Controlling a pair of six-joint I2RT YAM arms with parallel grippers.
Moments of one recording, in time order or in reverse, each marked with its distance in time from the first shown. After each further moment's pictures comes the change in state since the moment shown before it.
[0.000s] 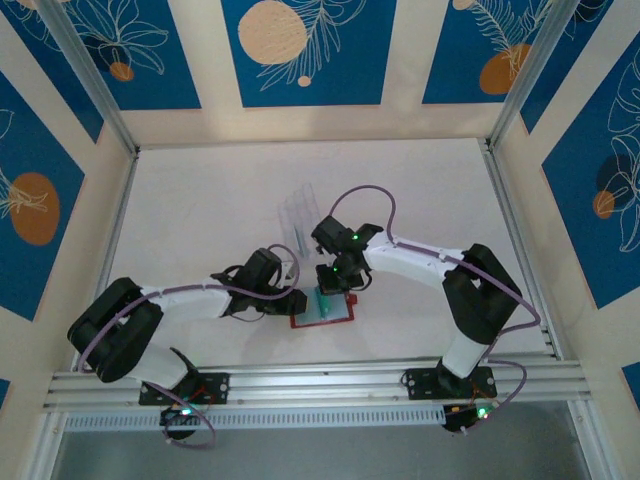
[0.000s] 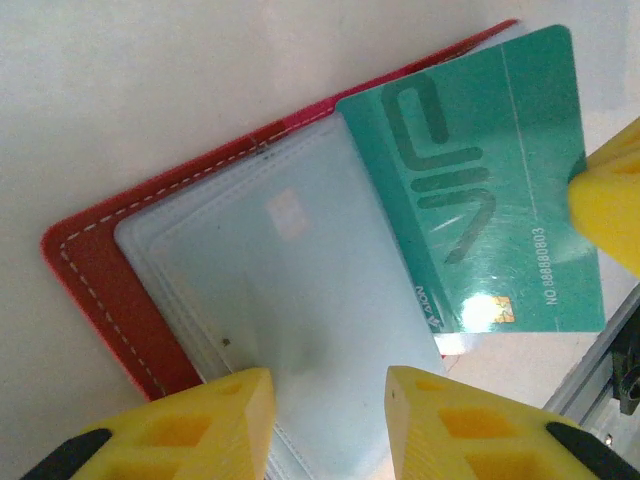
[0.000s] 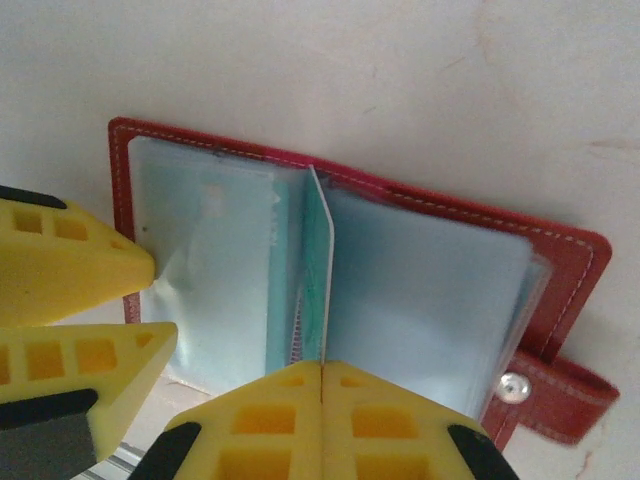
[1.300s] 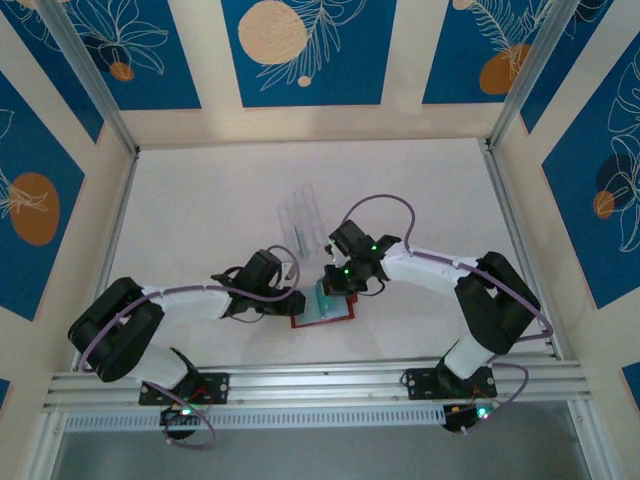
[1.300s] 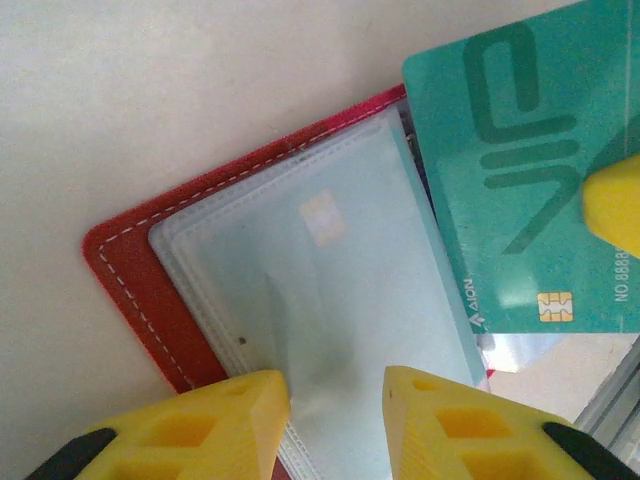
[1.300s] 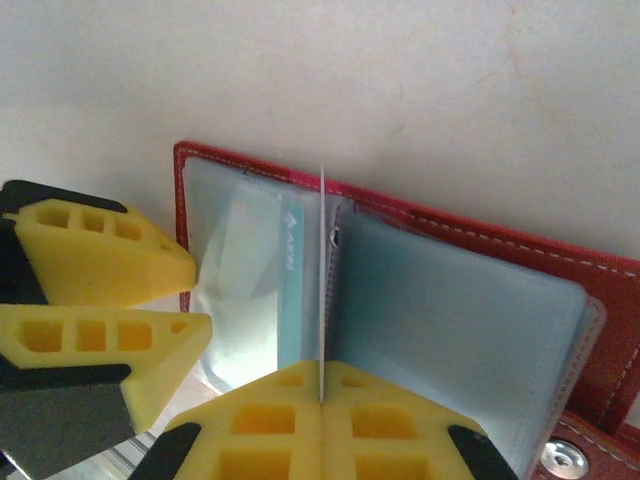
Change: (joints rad) left arm -0.004 0.005 -0.008 0.003 -0.045 0.028; right arm -0.081 -0.101 -0.213 0.282 -0.156 0.037
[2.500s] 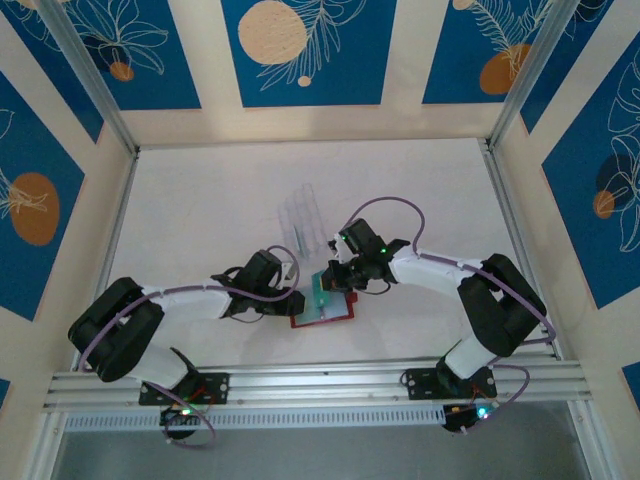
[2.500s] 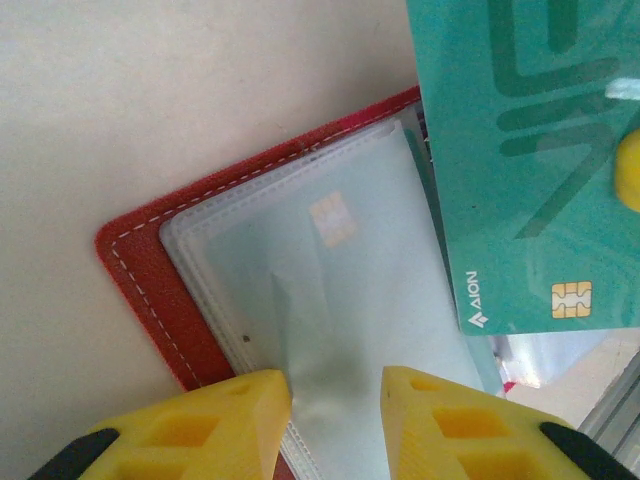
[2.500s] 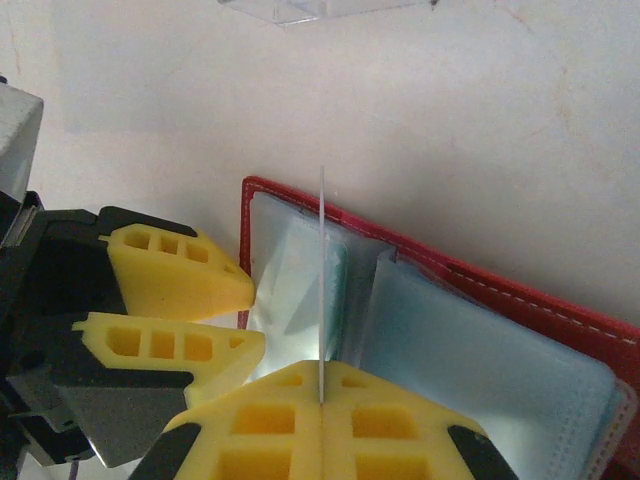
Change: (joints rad) left arm 0.000 0.000 0.000 -0.004 -0.007 0.002; right arm -0.048 -0.027 -0.077 0.169 -0.114 0.026
